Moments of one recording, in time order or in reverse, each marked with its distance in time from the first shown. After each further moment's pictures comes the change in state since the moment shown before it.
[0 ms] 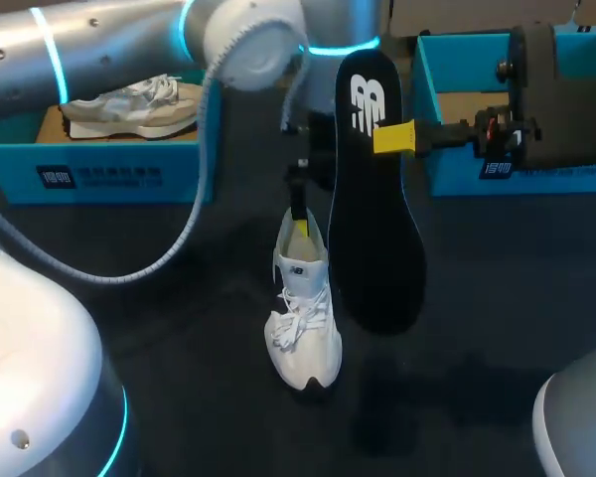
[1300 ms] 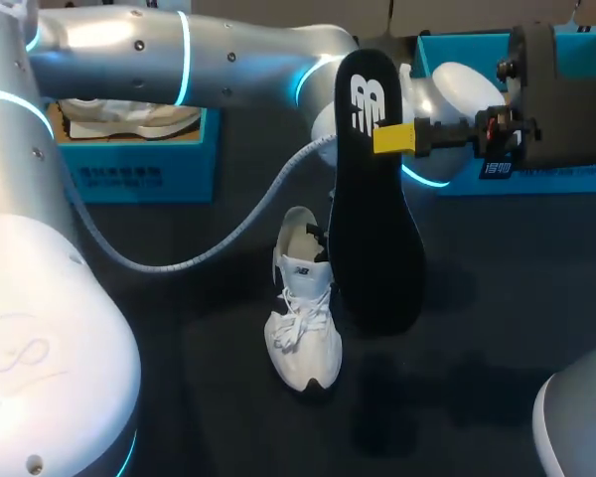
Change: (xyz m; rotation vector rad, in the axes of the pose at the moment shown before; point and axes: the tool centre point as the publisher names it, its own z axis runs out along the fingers) left arm 0.031 0.020 0.112 -0.214 0.540 0.053; right arm 0.000 0.000 0.000 0.000 0.000 0.000
